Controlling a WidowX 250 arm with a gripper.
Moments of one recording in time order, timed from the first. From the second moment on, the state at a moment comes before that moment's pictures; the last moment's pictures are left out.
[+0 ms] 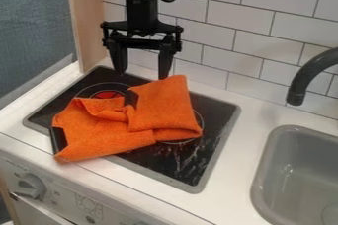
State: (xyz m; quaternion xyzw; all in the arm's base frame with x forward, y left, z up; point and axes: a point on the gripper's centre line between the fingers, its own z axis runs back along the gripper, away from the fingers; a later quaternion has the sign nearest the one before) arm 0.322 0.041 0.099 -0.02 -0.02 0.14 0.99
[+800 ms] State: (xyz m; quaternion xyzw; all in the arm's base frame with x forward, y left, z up) arm 0.288 0.088 0.082 0.01 0.00 0.21 0.98
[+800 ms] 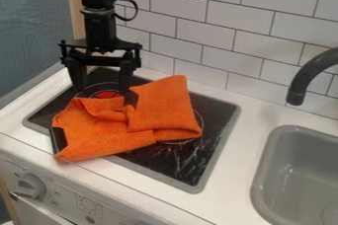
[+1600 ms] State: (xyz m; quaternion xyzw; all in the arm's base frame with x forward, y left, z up) arm 0.258 0.125 0.049 0.07 0.02 0.26 0.96
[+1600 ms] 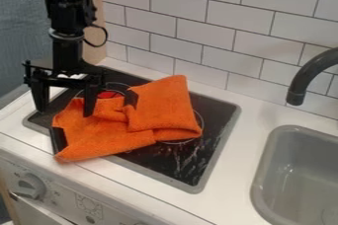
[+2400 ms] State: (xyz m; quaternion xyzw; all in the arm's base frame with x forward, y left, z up) arm 0.251 0.134 0.013 0.07 0.06 0.27 0.96
